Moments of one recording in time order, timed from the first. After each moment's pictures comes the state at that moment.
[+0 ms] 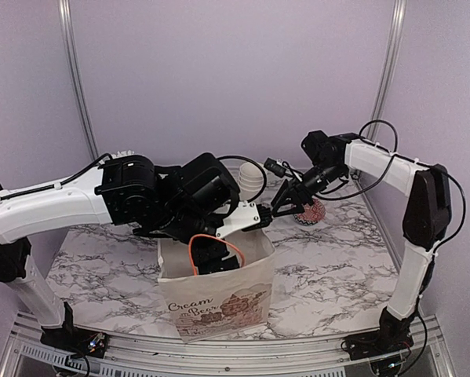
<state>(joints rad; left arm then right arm) -1.28 1.67 1.70 -1.00 -0.20 0.20 0.42 1.89 1.69 -1.09 -0.86 -0.71</state>
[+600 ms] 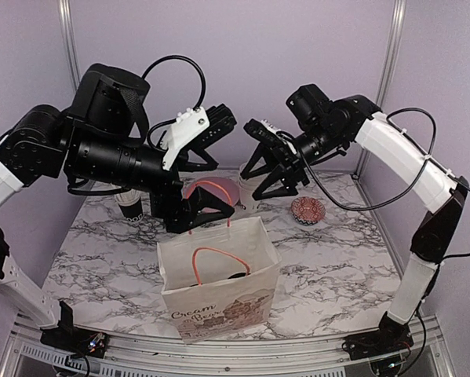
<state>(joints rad) -1.27 1.48 1.92 -0.97 -0.06 0.14 0.67 1.79 2.05 -1.25 -0.94 -0.83</state>
